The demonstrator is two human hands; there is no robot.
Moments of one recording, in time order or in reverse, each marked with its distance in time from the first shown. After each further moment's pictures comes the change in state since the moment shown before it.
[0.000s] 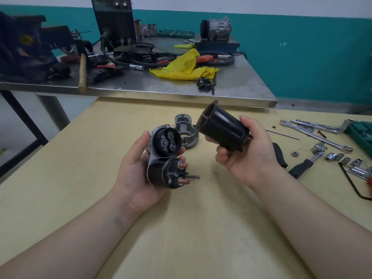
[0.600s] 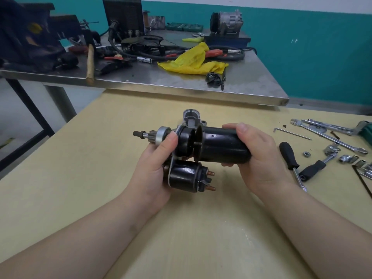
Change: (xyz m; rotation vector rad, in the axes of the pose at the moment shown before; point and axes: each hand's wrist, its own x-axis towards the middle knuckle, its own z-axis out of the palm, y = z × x) left_hand -0.010 -0.016 0.009 0.315 0.005 0.239; right_hand -0.016 0.021 0.000 -0.465 -0.078 -0.414
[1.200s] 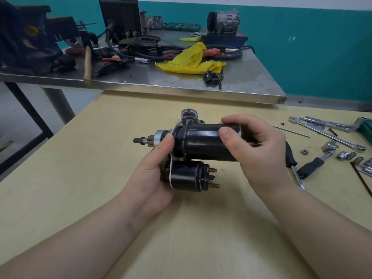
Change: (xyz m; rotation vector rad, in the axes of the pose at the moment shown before) left_hand -0.001 0.001 0.004 -0.121 -0.100 -0.078; right_hand -0.011 -0.013 0.010 -0.323 0.113 -0.383
